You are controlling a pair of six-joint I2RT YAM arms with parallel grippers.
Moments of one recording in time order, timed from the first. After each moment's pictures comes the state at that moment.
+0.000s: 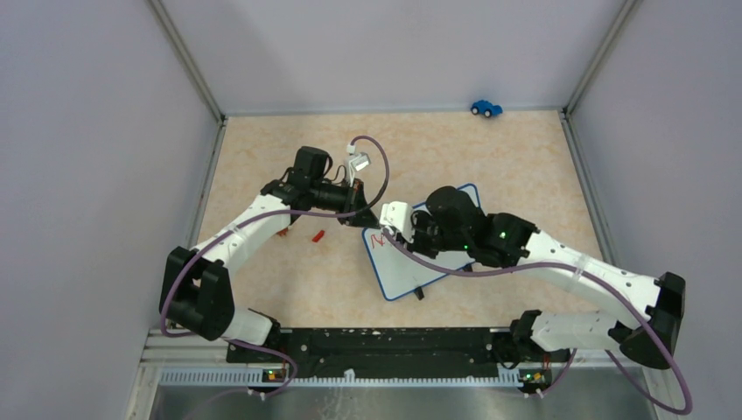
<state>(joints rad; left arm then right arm) -0.43 1.43 1.06 -0.38 0.97 -0.14 1.01 1.16 1.09 -0.58 -0.12 -0.45</state>
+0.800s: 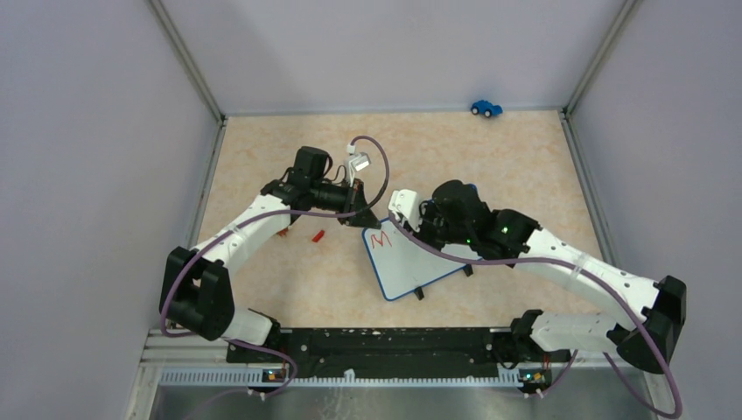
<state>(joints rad) -0.43 1.43 1.06 -0.38 0.98 -0.14 0.92 1.14 1.06 -0.57 -0.07 -0.41</state>
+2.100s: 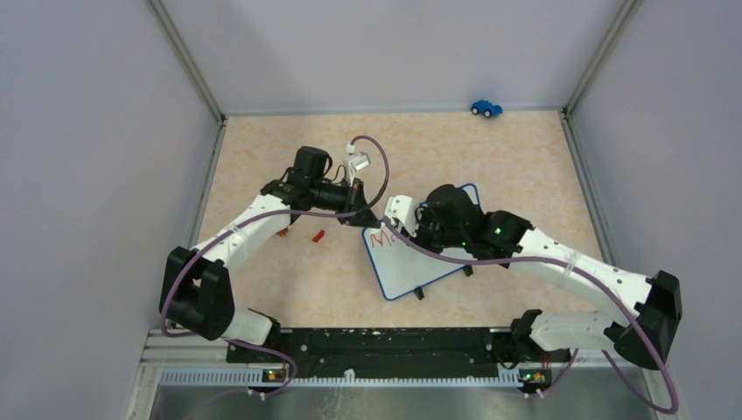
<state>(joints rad) -0.43 1.43 1.06 -0.38 0.97 -0.13 0.93 1.18 1.04 -0.57 -0.08 -0.40</state>
